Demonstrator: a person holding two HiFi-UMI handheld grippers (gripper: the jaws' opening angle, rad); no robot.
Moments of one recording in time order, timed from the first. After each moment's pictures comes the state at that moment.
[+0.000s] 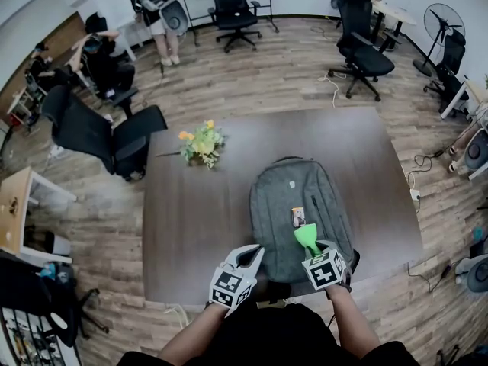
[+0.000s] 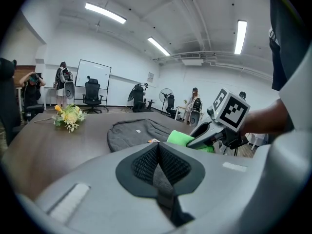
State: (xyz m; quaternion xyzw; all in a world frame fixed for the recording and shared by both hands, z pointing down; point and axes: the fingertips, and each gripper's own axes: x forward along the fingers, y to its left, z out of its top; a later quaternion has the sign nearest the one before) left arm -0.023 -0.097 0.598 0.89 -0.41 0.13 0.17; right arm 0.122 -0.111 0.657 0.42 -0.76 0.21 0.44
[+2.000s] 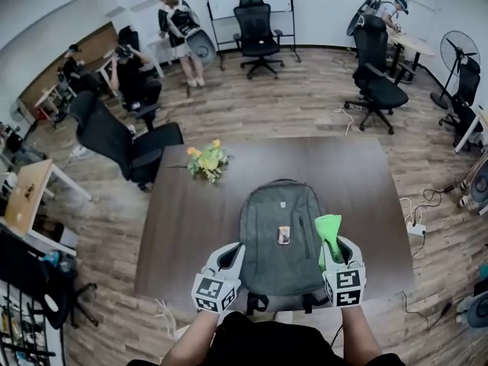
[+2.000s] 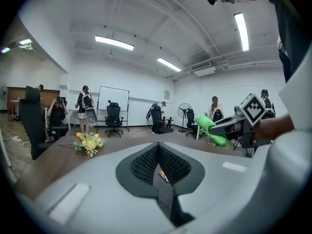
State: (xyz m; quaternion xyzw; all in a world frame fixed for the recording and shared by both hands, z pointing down) left arm -0.018 -0.119 0.518 0.83 -0.54 0.06 0.08; right arm 0.215 -0.166 0.520 0.50 -0.84 0.06 0.21
